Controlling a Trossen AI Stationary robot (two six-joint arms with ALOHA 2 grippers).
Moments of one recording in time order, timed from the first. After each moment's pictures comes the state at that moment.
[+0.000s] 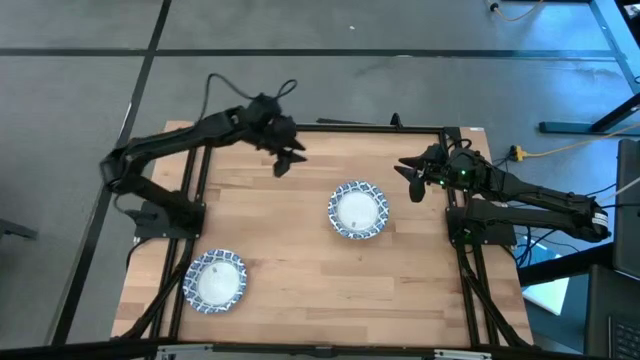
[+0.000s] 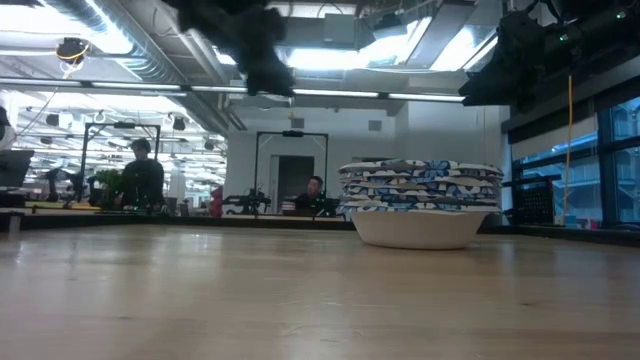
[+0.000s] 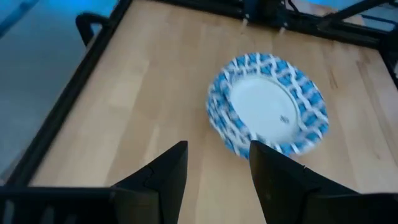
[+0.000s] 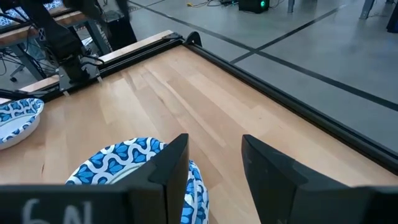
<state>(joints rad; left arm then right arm) 0.52 1.41 1.20 -0.50 0.38 0.14 -0.35 0.59 0.48 -0.22 0.11 0.25</state>
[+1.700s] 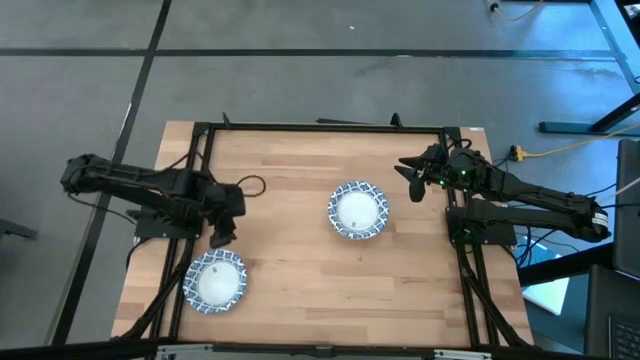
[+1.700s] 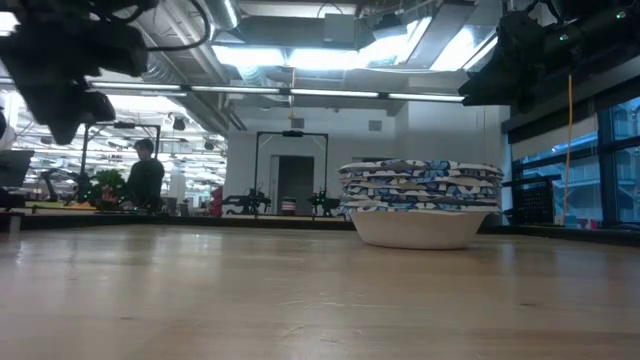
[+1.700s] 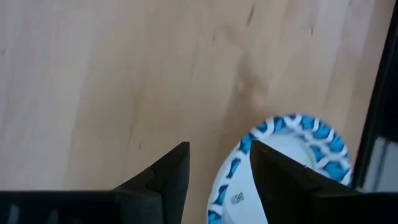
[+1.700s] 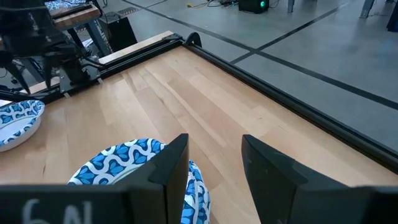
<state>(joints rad) -0.07 0.90 0.68 -0.97 0.25 -0.41 -0.35 0.59 0.48 -0.22 0.11 0.26</state>
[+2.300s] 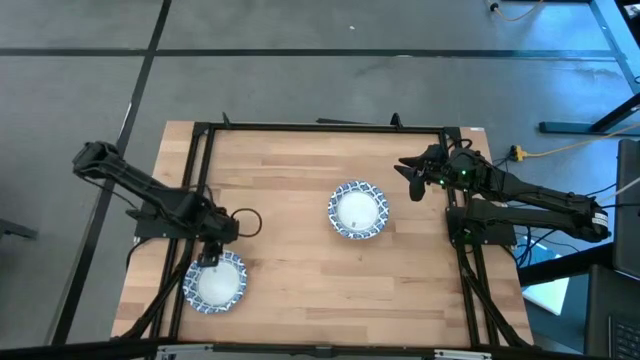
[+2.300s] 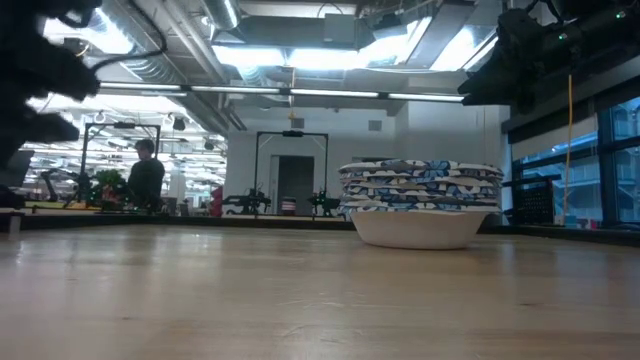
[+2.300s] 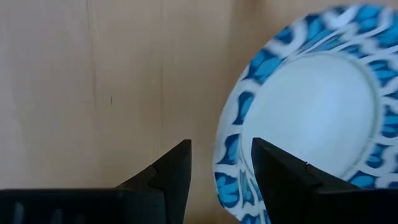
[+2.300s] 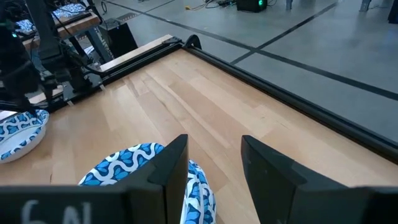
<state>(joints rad) -0.40 0.98 0.56 -0.93 0.14 -0.51 -0.35 0.59 0.48 -0.21 0.11 0.31</state>
